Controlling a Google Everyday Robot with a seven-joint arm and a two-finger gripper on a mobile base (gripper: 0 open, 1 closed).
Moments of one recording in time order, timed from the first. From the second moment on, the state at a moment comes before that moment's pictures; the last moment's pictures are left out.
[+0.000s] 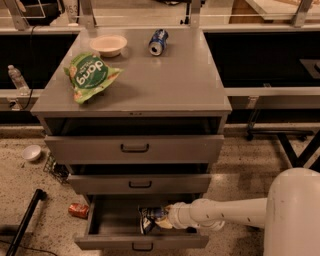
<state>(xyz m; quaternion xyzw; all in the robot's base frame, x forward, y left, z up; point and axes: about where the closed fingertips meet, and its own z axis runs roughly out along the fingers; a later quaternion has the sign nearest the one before) 0.523 -0.014 0.300 -0.49 0.79 0.19 0.32</state>
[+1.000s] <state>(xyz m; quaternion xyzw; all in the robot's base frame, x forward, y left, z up) 0.542 -0.009 0.260 -0.50 0.79 0.17 0.31</state>
